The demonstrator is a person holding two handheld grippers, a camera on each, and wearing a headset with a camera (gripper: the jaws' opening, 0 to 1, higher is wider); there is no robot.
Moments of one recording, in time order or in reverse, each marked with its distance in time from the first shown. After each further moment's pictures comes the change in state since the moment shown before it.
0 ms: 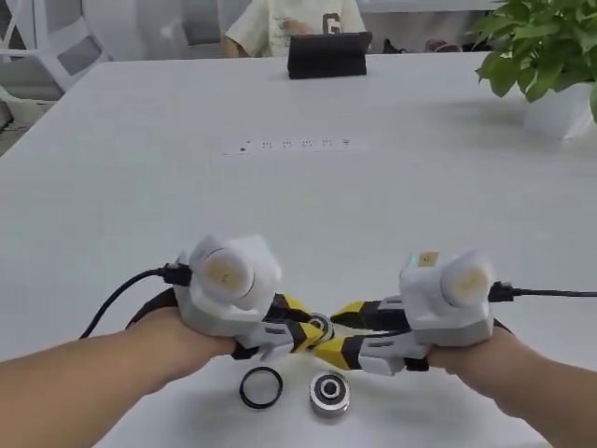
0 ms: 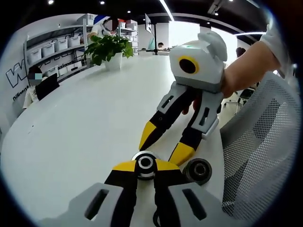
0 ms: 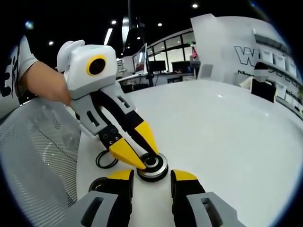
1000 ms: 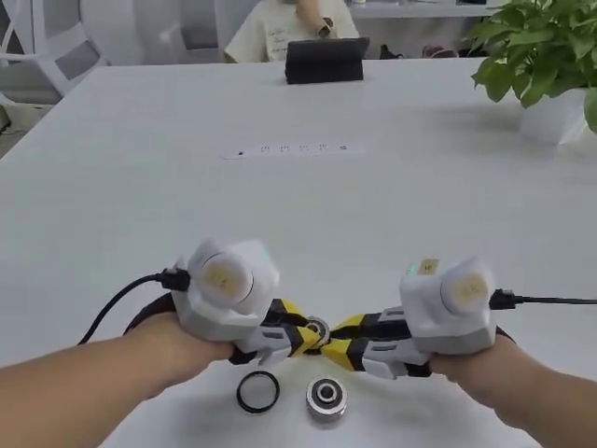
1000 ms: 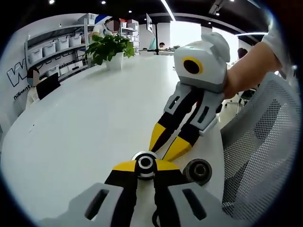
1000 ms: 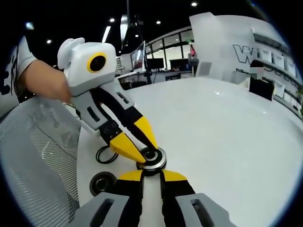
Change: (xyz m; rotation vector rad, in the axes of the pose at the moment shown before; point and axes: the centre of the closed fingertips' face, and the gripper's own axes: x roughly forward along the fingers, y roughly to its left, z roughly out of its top) left arm 0.001 0.001 0.000 -0.007 0.002 0.011; right arm -0.007 -0.001 -0.007 0.007 0.027 -0.021
